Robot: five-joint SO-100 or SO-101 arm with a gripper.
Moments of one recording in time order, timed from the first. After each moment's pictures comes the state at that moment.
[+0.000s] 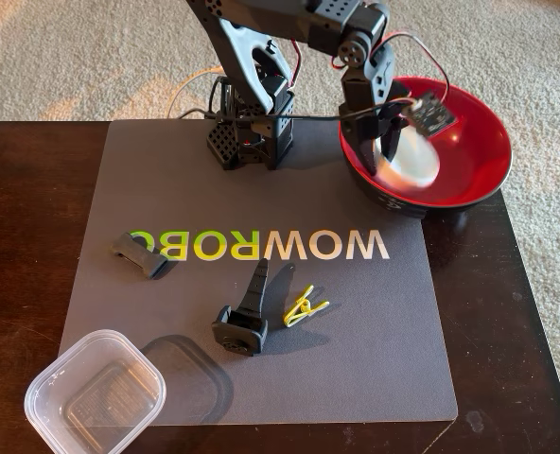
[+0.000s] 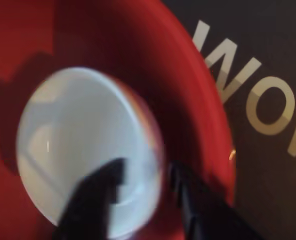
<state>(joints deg) -62.6 124.7 125.8 68.4 53.3</state>
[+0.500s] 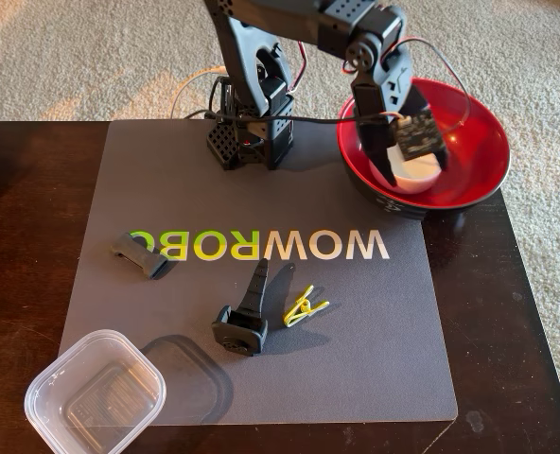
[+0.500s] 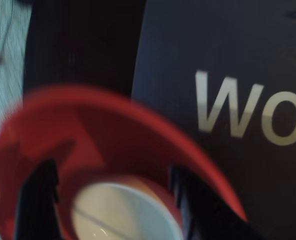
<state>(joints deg) -48.5 110.6 99.7 73.1 31.6</state>
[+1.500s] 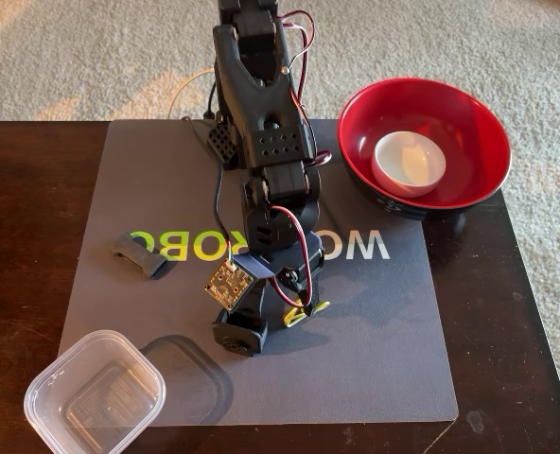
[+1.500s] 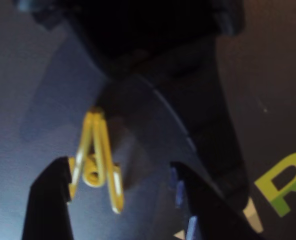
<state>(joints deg) -12.2 83.7 105.7 56.9 31.6</state>
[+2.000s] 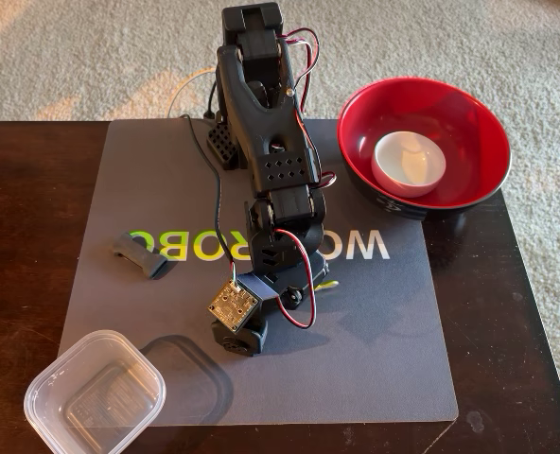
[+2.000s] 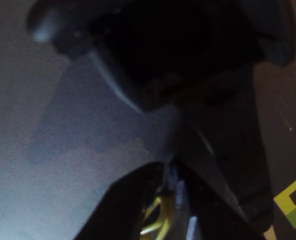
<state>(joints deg) -12.3 75.8 99.8 56.7 31.1</state>
